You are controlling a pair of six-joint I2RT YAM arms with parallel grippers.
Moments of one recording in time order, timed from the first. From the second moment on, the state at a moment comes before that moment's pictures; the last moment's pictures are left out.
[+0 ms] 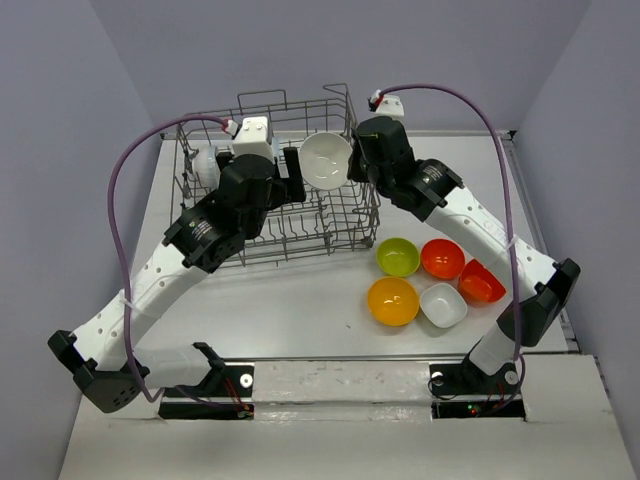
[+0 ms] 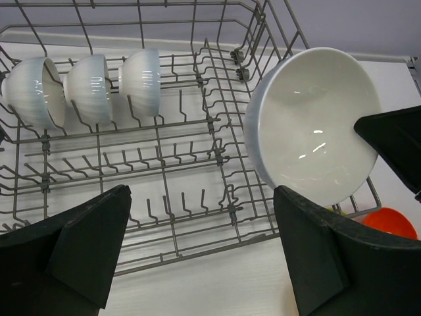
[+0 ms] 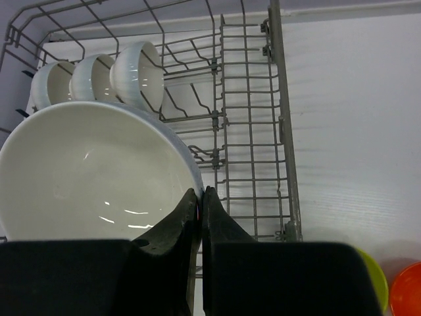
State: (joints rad) left arm -0.78 1.18 1.44 -0.60 -0.59 -0.40; right arm 0.75 1.61 1.80 -0.63 0.50 0.51
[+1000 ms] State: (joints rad) left arm -0.78 1.23 1.42 -0.60 -0.67 -0.41; right arm 0.85 1.66 1.86 -0.64 0.60 0.47
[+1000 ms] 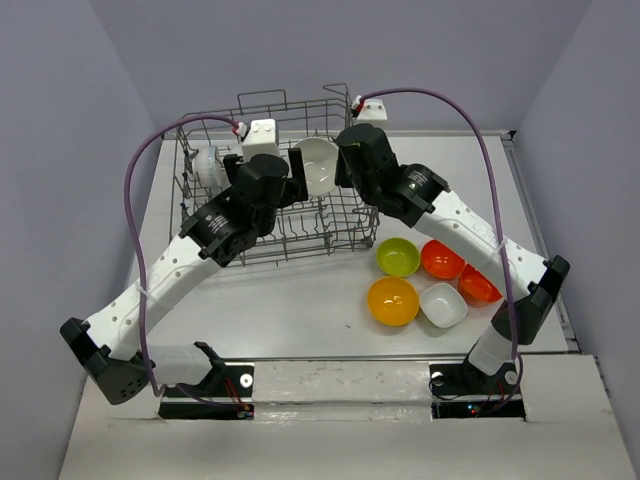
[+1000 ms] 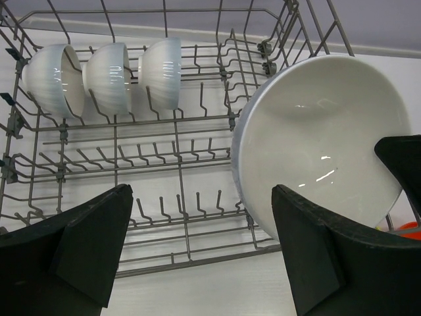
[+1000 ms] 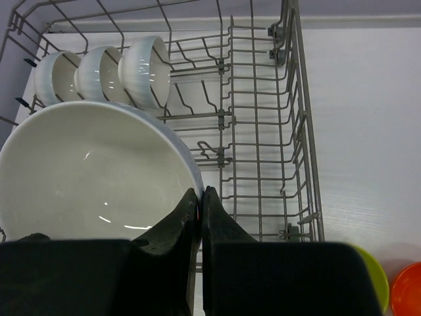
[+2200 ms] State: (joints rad) left arm -0.77 1.29 1.40 -0.53 -0.68 -0.45; right arm 0.89 1.66 1.85 -0.62 0.61 0.47
